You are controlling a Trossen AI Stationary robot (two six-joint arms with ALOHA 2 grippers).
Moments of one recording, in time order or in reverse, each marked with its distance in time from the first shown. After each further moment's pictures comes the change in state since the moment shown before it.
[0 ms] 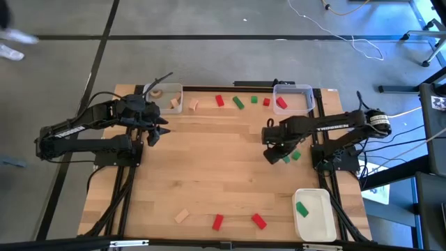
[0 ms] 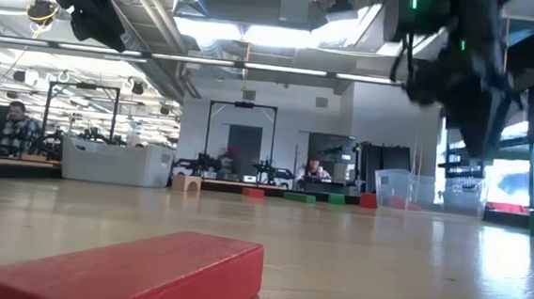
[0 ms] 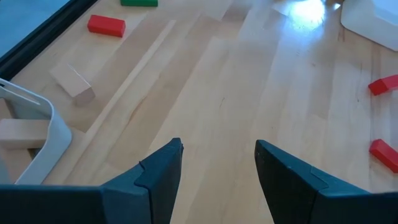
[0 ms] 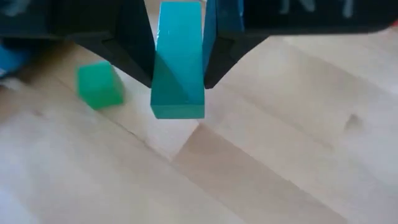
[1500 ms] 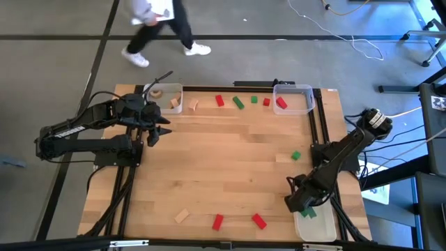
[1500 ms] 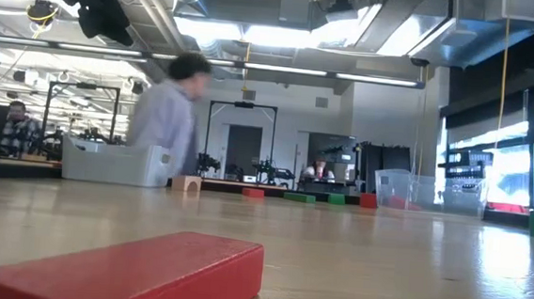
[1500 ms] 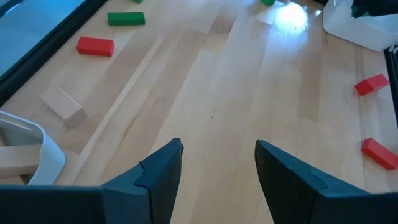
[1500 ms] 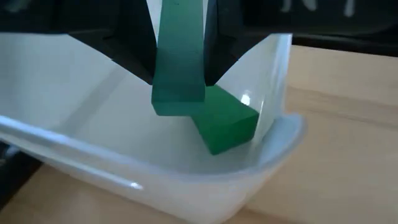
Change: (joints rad) left arm 0.001 0.000 0.000 0.049 0.035 0.053; right arm 0.816 -0.002 -0.223 0.377 -0.291 1.139
